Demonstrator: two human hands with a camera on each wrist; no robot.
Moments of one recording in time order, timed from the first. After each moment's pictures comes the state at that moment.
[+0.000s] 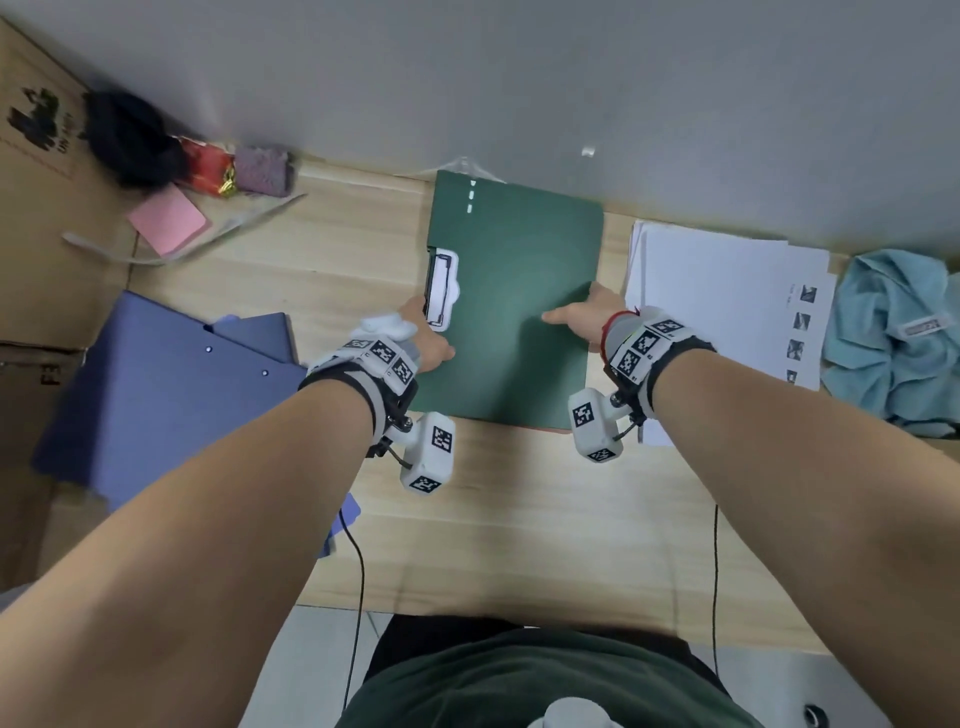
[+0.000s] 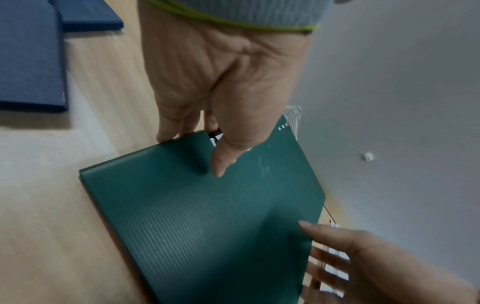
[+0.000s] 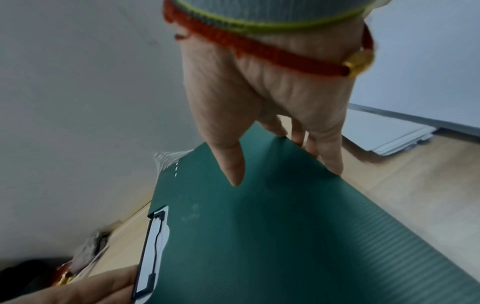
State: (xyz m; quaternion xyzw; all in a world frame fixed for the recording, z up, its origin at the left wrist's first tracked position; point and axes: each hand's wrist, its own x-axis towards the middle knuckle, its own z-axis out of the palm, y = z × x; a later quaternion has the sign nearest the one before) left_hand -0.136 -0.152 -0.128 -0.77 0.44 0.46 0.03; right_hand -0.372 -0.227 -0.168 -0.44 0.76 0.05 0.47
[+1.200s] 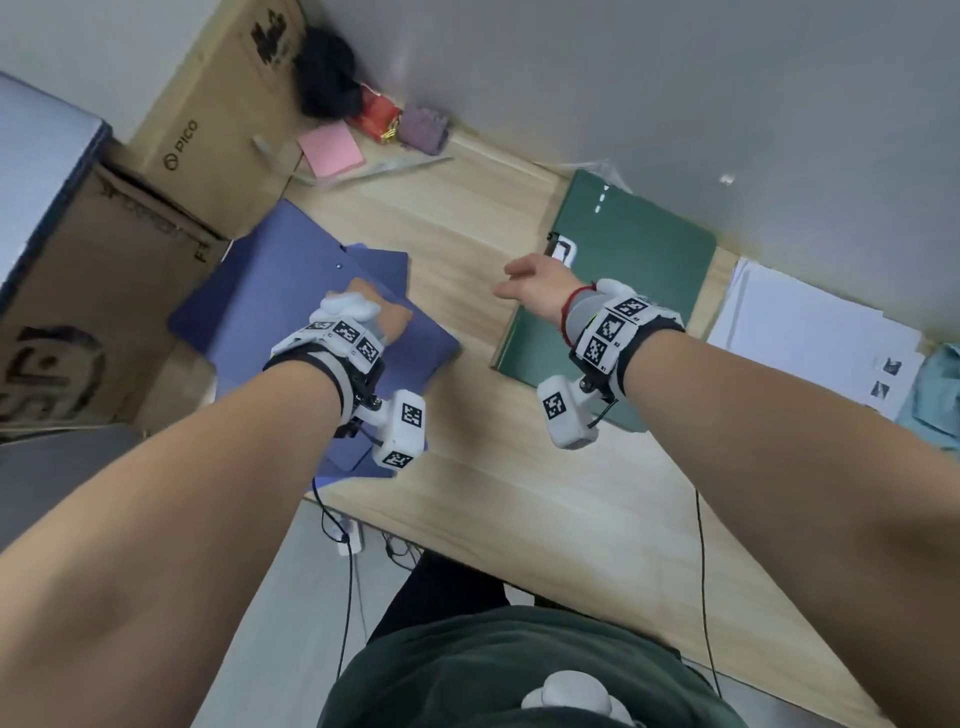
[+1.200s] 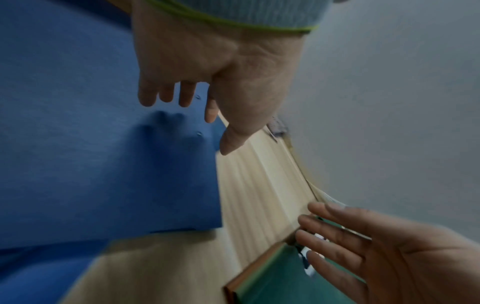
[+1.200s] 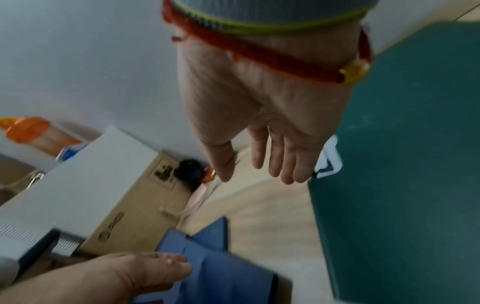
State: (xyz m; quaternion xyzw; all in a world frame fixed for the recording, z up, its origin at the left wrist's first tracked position) left_hand 0.012 -0.044 -0.109 -0.90 0.24 0.36 0.06; right_hand -0.186 -0.160 -0.084 -0.62 0.57 0.06 0.54
